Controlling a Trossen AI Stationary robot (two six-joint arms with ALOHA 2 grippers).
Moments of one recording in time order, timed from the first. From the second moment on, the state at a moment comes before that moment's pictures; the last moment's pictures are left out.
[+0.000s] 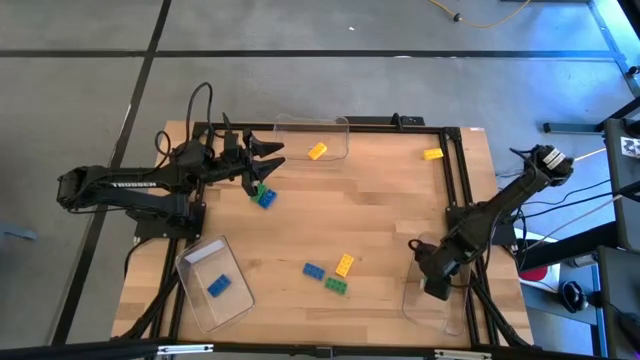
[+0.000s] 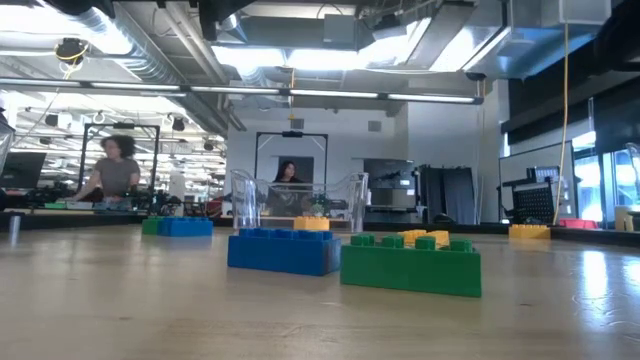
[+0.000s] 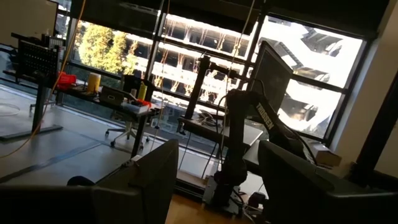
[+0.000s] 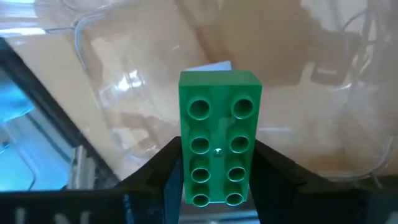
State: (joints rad) left arm 0.20 0.88 0.60 0.58 -0.04 -0.29; right arm 0.73 1.19 0.64 -0.77 -0.27 1.25
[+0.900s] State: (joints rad) left arm 0.20 0.88 0.60 0.58 0.02 -0.33; right arm 0.61 1.15 1.04 -0.58 0.01 0.93
